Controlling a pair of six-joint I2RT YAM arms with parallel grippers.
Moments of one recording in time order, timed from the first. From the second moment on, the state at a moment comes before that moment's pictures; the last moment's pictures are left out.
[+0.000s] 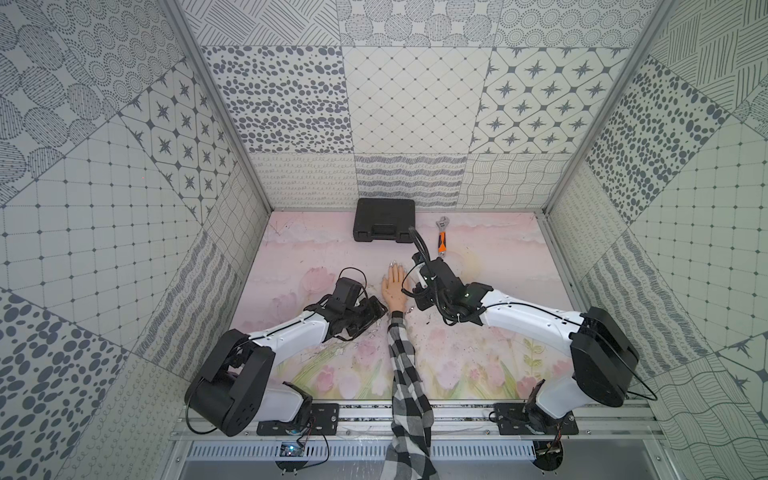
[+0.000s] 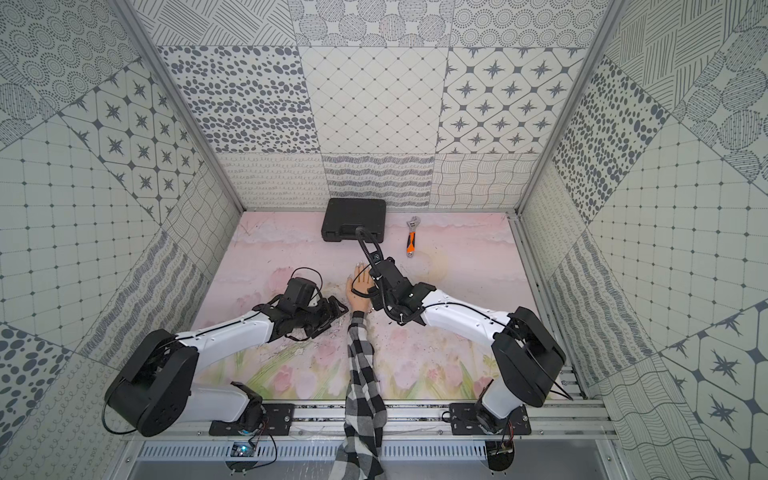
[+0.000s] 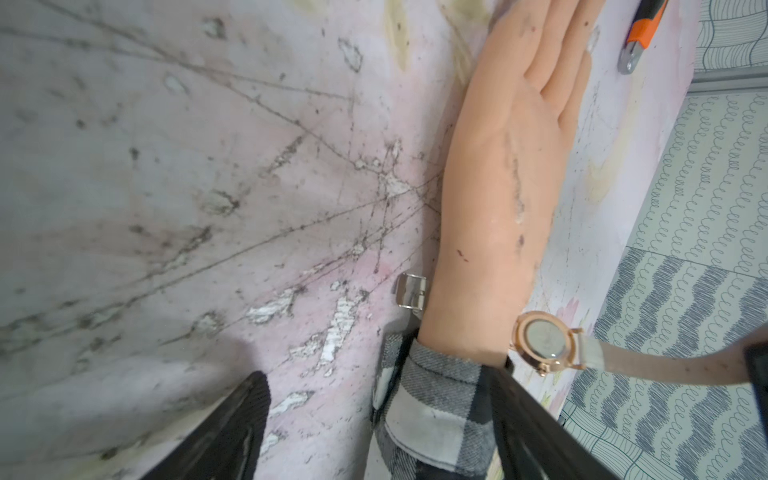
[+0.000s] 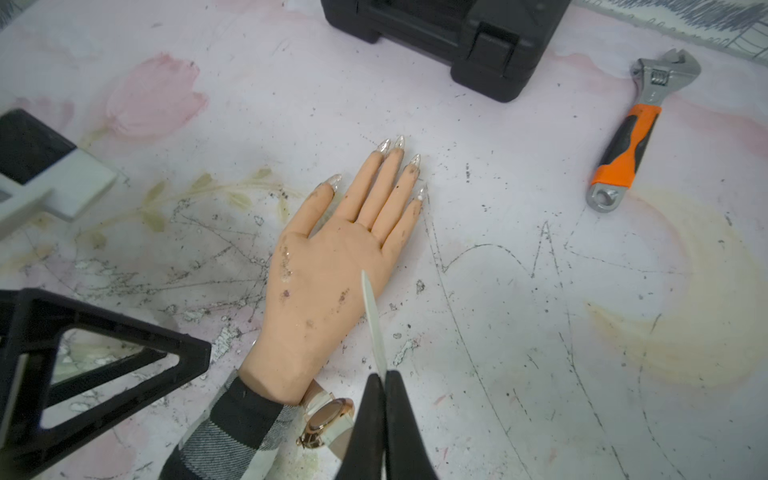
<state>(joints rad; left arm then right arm) -0.50 1.35 0.58 -0.16 0.30 -1.02 0.82 1.53 1.02 -0.23 0.24 0.27</state>
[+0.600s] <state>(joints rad) -0.48 1.29 0.65 -0.26 0.27 -0.99 0.51 1.24 0.76 -0.18 0.23 0.42</state>
